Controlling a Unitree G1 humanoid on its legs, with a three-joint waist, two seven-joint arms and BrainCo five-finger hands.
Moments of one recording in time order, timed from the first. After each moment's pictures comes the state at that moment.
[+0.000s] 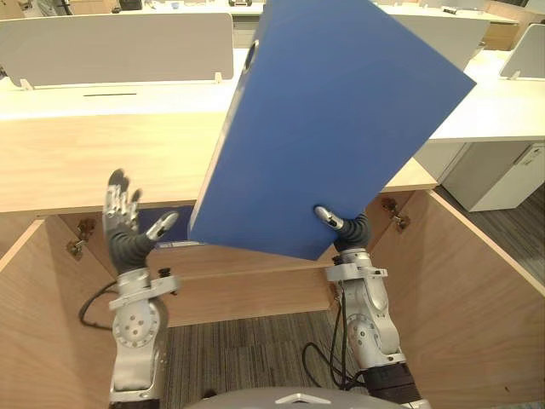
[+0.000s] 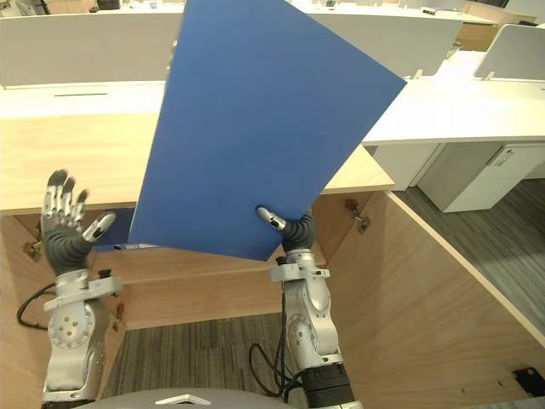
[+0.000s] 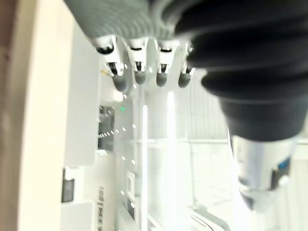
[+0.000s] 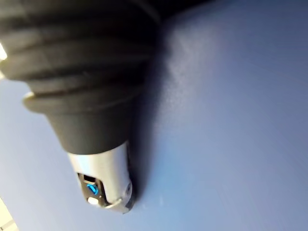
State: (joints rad) left arm 0.22 0.04 0.11 -0.28 -0.06 -0.32 0.28; right arm 0.00 -0.04 0.11 -0.15 0.58 -0.28 0.08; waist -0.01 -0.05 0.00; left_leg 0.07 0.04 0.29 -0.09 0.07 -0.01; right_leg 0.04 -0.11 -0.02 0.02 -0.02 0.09
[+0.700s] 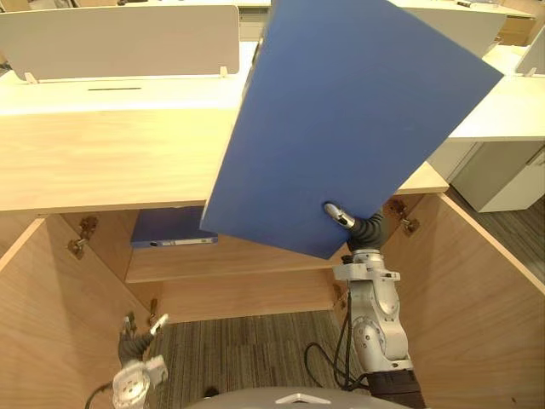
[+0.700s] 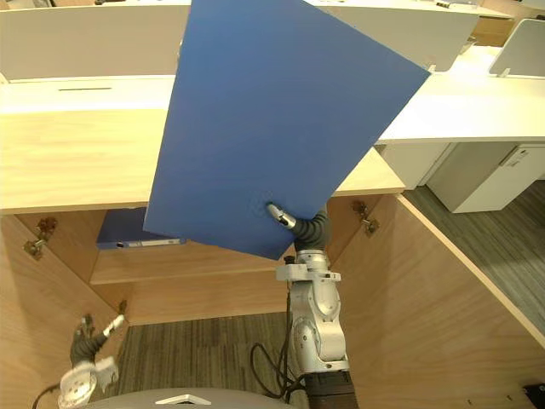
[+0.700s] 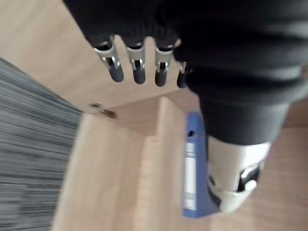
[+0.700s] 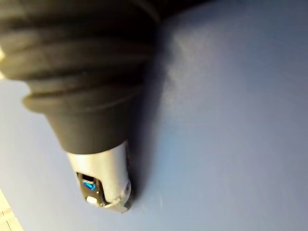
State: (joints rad) left arm 0.27 0.04 0.30 0.63 -0.07 -0.13 0.17; right arm 0.04 -0.04 0.10 -0.22 0.43 -0.28 0.03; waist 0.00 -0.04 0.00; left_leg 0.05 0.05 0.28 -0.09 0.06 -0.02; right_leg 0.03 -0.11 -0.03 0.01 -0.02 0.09
